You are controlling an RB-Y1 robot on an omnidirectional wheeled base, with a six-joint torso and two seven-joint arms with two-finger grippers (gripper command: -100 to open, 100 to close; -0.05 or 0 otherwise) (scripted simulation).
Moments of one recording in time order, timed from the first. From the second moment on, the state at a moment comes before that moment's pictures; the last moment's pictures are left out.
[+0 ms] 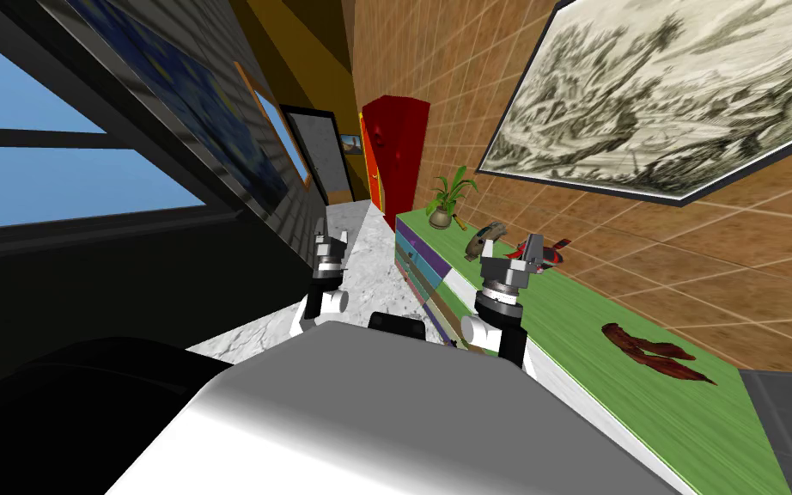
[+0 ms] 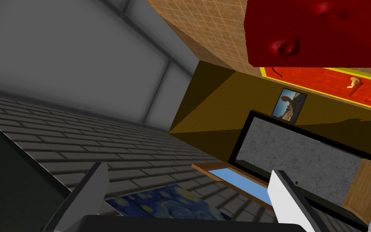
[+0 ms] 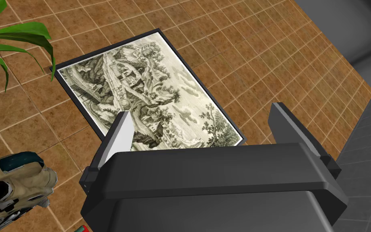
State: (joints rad) left arm 0.46 -0.04 0.03 -2.21 -0.01 -0.36 0.15; right arm 0.46 -0.05 0.06 -2.26 -0.05 -0.51 -0.07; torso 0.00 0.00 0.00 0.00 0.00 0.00
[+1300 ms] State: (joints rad) left arm 0.46 -0.04 0.03 -2.21 -0.01 -0.36 0.15; right arm 0.44 -0.11 0.06 -2.24 -0.01 -0.50 -0.04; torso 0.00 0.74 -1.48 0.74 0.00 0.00
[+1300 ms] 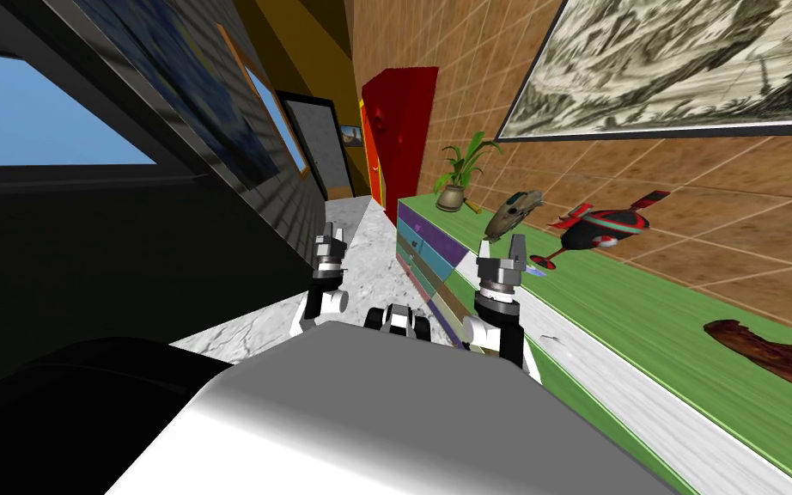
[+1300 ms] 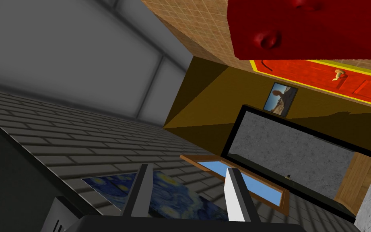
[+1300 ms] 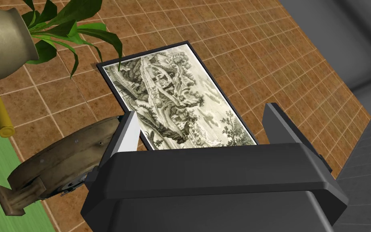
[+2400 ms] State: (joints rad) left arm 0.46 -0.04 0.03 -2.21 -0.01 -0.36 0.15; right arm 0.37 -0.36 0.08 -2.09 0.28 -0.45 0.22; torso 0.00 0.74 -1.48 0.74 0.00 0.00
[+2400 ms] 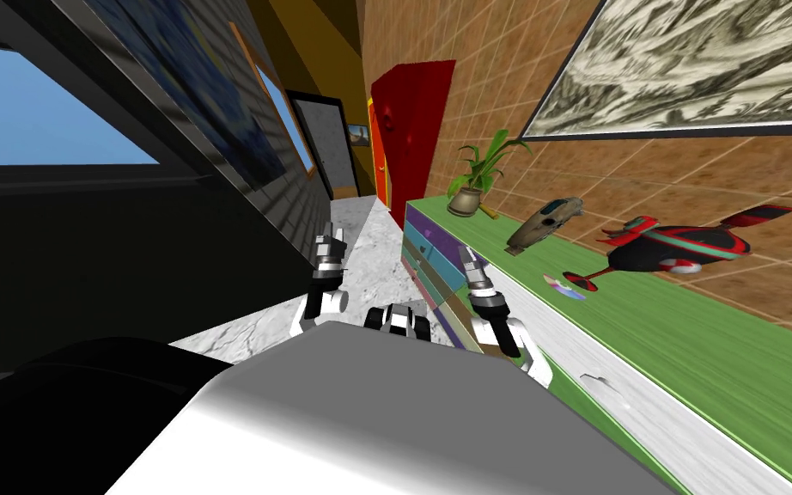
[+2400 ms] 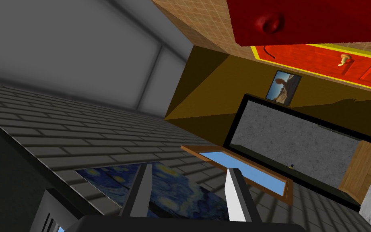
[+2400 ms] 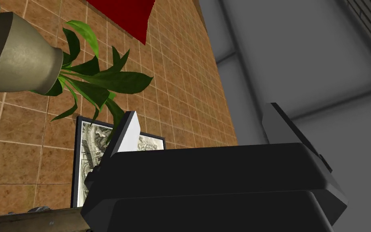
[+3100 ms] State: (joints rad) left arm 0.46 -0.04 0.03 -2.21 -0.01 -0.36 0.15; right arm 0.32 -0.50 0.10 -1.99 0.47 -0.42 0.39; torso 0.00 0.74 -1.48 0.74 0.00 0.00
